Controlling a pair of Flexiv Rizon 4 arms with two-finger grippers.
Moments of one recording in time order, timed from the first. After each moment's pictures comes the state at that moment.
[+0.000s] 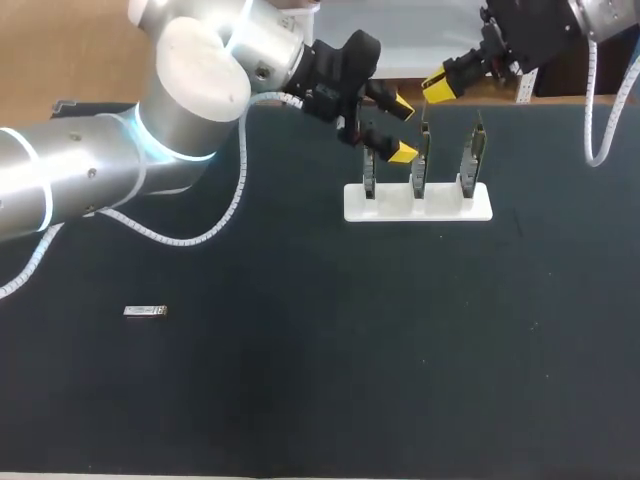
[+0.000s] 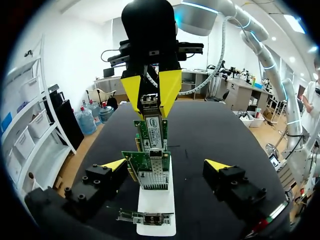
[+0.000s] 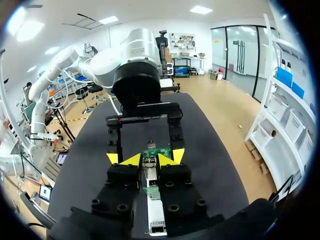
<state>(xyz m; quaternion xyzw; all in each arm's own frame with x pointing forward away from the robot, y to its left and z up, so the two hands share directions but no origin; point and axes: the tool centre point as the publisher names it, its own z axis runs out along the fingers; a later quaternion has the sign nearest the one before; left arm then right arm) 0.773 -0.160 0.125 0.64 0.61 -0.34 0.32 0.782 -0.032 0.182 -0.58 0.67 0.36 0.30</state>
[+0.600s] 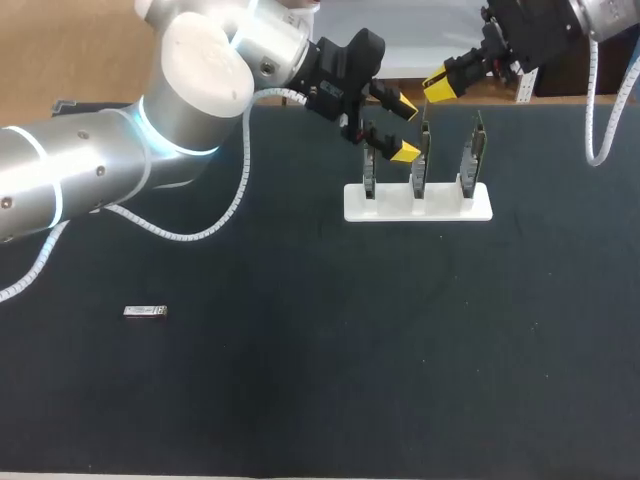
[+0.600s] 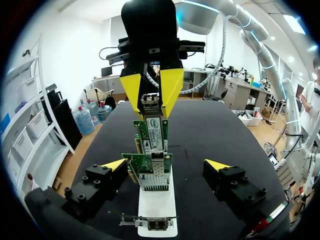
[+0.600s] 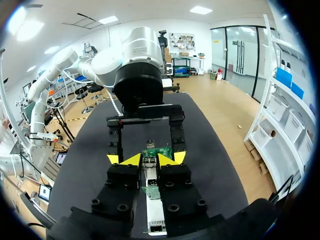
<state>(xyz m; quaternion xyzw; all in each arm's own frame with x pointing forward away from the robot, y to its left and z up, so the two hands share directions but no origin) 0.775 -0.164 0.123 0.65 0.61 -0.34 0.31 0.784 -0.033 0.182 -0.58 0.67 0.35 0.30</state>
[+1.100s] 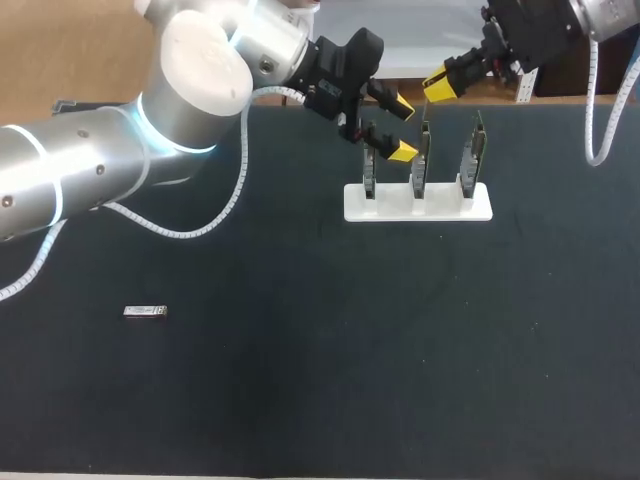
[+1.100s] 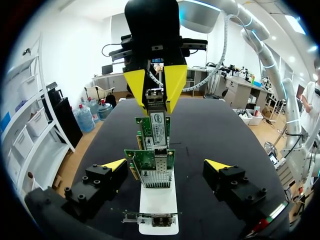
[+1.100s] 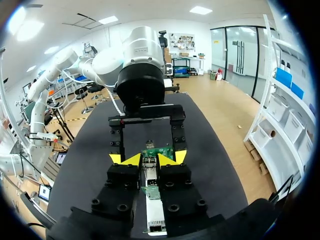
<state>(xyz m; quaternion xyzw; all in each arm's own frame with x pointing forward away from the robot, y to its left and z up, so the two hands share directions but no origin) 0.778 -0.161 0.121 0.65 0.61 -0.34 0.31 0.784 -0.033 0.182 -0.58 0.67 0.35 0.31</state>
